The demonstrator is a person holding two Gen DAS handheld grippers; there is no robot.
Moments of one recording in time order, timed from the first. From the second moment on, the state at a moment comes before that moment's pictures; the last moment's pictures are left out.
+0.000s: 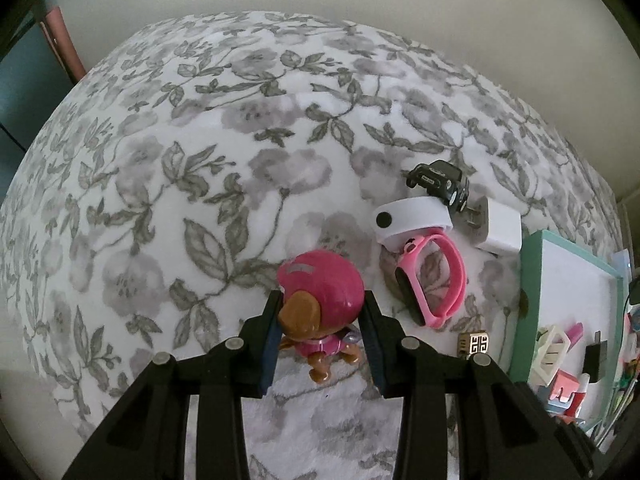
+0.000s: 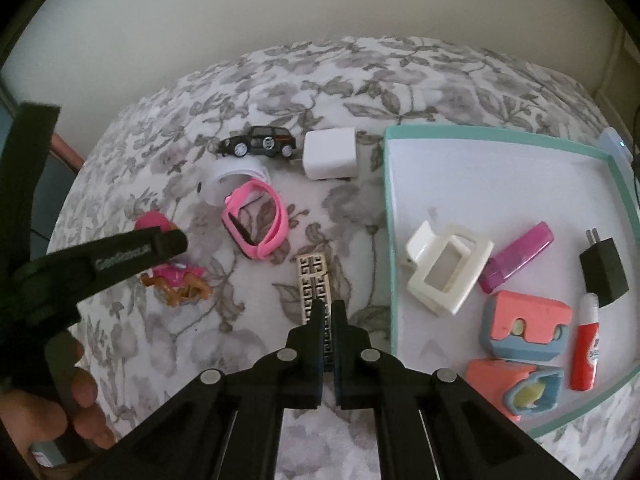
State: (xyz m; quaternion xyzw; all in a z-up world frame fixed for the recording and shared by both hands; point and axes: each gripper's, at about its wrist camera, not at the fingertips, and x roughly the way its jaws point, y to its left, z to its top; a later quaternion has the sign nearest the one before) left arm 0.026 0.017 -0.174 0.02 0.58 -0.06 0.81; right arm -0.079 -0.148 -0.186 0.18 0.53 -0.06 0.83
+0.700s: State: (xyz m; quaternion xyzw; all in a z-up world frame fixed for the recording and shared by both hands) left arm 0.041 0.001 -0.212 0.03 0.62 -0.06 0.78; right arm -0.069 -0.156 -0.195 0.19 0.53 -0.04 0.82
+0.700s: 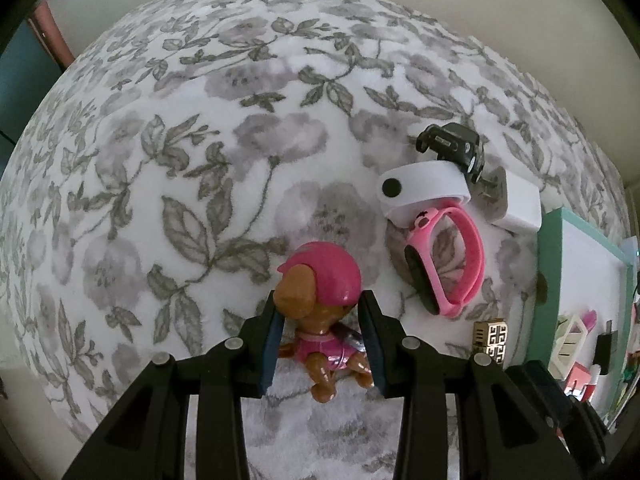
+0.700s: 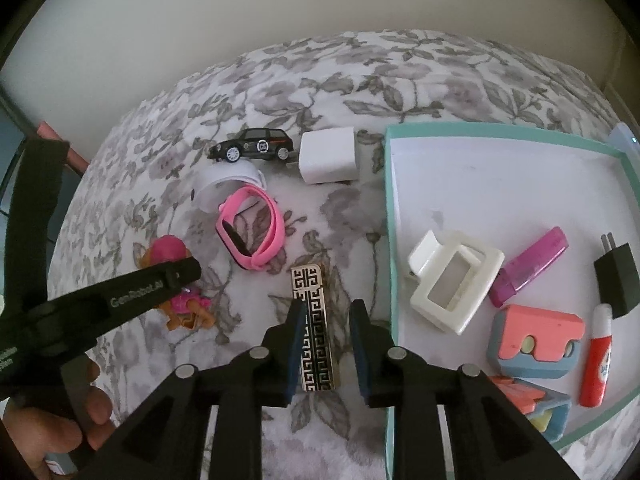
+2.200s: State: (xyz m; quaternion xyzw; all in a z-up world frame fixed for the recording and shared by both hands) left arm 0.045 0.002 -0.154 0.00 0.55 -0.10 0.83; right arm -0.065 -0.143 -0.180 0.16 0.52 -0.05 0.84
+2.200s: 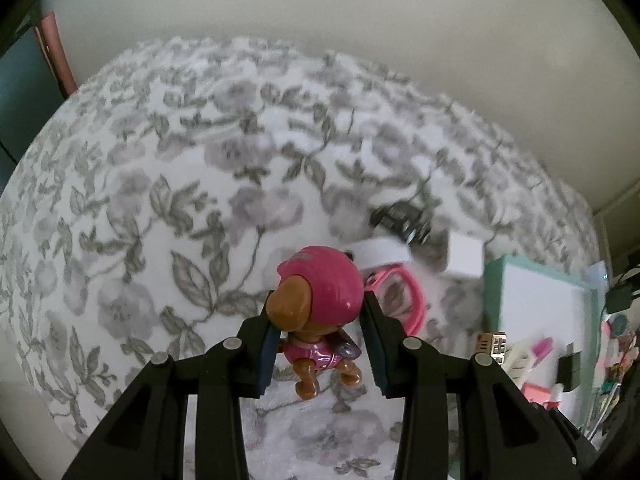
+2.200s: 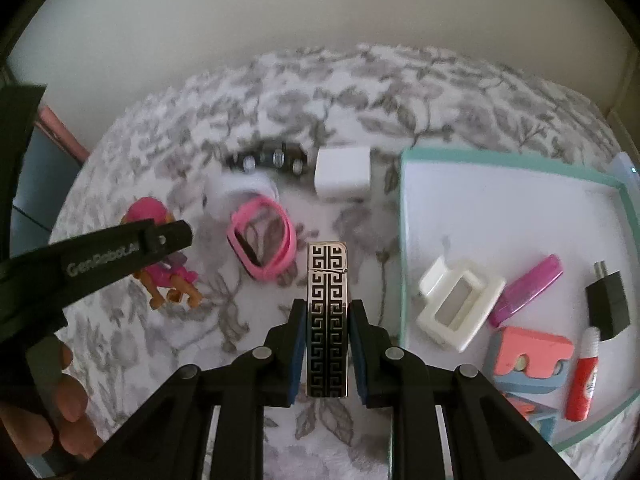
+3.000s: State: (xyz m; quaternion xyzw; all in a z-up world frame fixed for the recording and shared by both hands) left arm -0.014 -0.128 -0.125 0.08 0.51 -0.23 0.82; right arm -0.117 -0.262 -0.129 0.21 0.46 -0.24 0.83
